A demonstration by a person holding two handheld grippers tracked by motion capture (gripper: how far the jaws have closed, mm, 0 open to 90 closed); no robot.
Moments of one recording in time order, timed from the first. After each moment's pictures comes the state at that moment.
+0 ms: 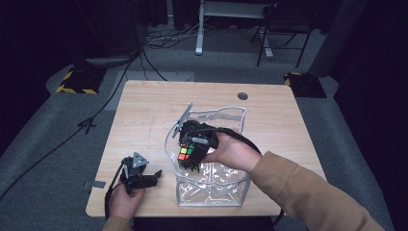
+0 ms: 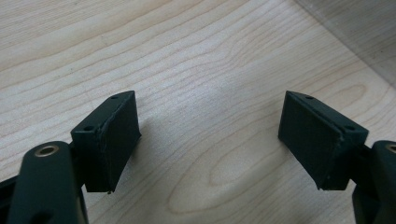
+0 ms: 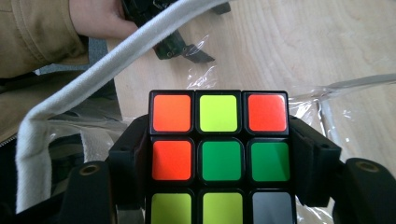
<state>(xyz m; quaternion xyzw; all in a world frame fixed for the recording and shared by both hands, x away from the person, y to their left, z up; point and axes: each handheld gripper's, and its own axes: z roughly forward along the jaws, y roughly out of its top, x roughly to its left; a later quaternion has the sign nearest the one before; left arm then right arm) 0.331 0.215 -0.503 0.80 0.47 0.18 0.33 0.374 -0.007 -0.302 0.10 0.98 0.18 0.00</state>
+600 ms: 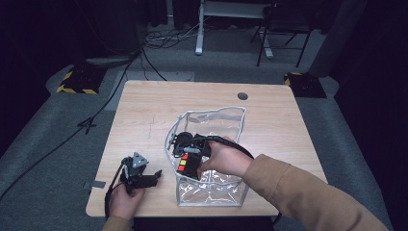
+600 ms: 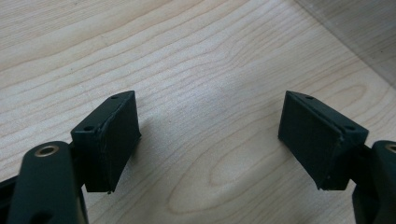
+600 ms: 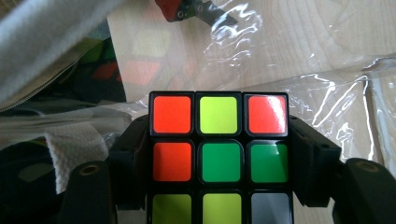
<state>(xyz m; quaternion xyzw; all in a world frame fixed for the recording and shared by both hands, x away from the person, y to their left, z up) 0.331 0.215 -0.503 0.80 0.47 0.18 0.33 0.369 0.008 -0.336 0.10 0.99 0.11 -0.03</state>
